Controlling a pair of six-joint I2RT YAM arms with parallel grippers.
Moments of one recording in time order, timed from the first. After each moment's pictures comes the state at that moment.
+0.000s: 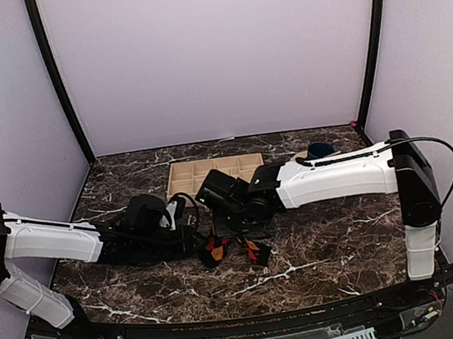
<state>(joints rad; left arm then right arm) -0.84 1.45 0.62 0.10 0.19 -0.77 1.17 1.98 1.56 -0.69 0.34 0.94</state>
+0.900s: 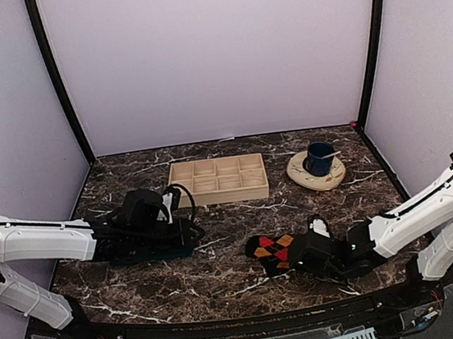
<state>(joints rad) -0.85 1.36 0.67 0.01 0.06 -0.75 1.29 1.46 0.58 -0.11 0.59 1.44</state>
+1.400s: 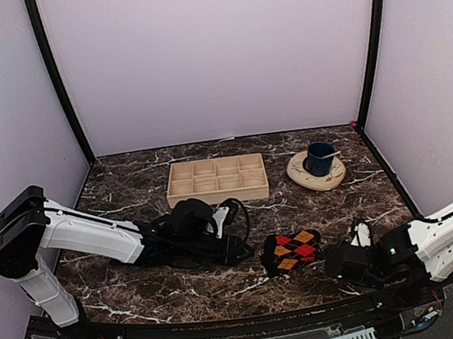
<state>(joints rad) -1.05 1.69 0.84 0.18 0.21 -0.67 1.37 1.11 0.37 -0.39 0.77 1.80</state>
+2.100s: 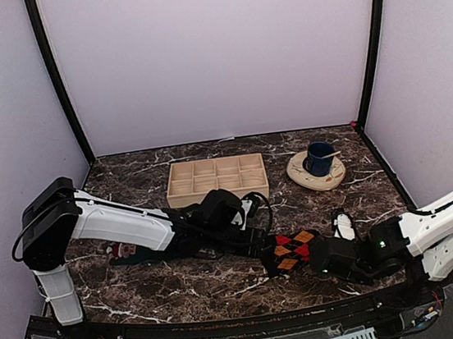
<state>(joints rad) -1.08 1.88 1.12 0.06 0.16 -0.63 1.38 1.22 0.54 -0.43 0.76 1.53</state>
